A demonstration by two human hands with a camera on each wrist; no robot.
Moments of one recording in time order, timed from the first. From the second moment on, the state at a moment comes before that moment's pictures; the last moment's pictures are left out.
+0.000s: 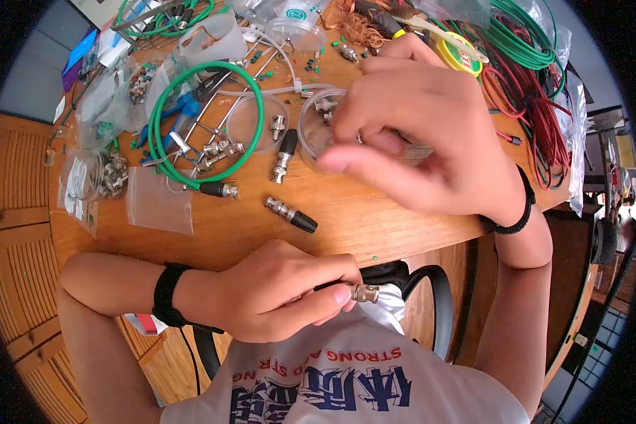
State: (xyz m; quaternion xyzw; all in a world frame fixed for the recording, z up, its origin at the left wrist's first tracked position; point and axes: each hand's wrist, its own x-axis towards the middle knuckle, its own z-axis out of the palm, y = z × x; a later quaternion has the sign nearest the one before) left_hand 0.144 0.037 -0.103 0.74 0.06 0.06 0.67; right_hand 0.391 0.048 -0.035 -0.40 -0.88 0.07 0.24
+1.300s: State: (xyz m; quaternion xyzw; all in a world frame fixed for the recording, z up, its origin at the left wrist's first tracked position) left_hand 0.131 0.071 -0.097 0.60 0.24 0.44 0.62; right_hand 0.376 0.038 -0.041 -0.38 -0.88 -0.07 0.28
